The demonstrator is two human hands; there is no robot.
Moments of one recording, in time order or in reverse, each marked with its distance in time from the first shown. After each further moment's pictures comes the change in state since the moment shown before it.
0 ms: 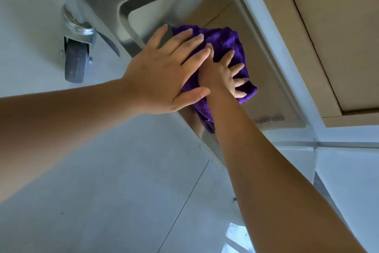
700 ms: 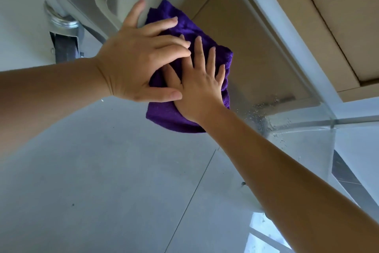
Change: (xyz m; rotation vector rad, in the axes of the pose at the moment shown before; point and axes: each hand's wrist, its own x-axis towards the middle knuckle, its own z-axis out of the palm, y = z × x) left_hand -0.011 -0.017 -0.009 -0.038 -0.030 0.232; right_hand -0.058 0.048 0.008 -0.280 -0.048 -0.727
